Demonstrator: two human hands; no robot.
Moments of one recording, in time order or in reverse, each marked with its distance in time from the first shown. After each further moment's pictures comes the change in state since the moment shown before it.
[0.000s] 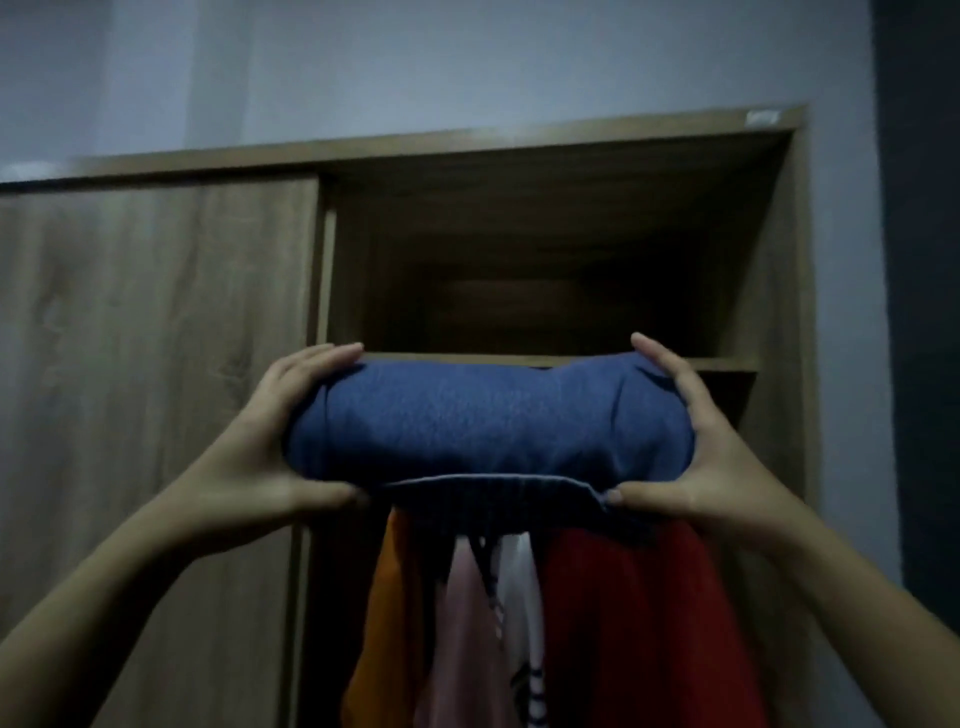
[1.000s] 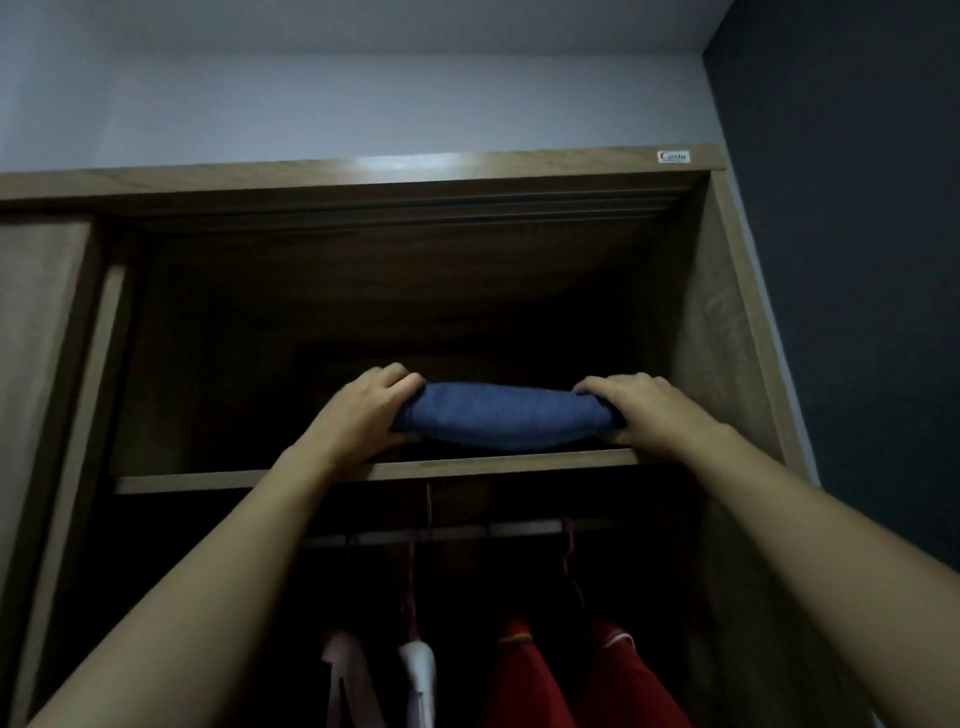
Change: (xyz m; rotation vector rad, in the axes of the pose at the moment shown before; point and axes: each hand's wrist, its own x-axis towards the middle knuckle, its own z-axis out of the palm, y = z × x) left_hand 0.289 -0.132 0.185 0.622 -0.028 0.307; right_hand 0.160 0.181 -0.148 -1.133 -0.037 0.151
